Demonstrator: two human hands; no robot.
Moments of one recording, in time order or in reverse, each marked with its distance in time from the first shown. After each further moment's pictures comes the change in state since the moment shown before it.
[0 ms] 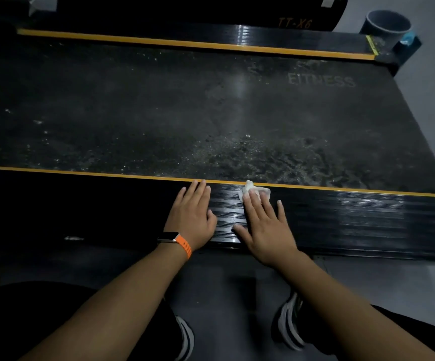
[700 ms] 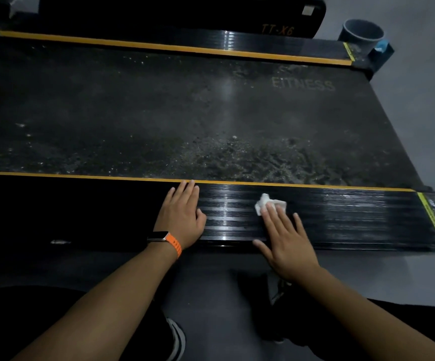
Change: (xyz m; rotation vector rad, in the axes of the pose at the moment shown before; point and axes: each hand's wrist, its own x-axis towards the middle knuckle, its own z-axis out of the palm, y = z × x) left_hand 0.000 0.000 0.001 -0.004 0.004 0.004; right_hand -0.059 0.060 0.014 -0.127 0.100 0.035
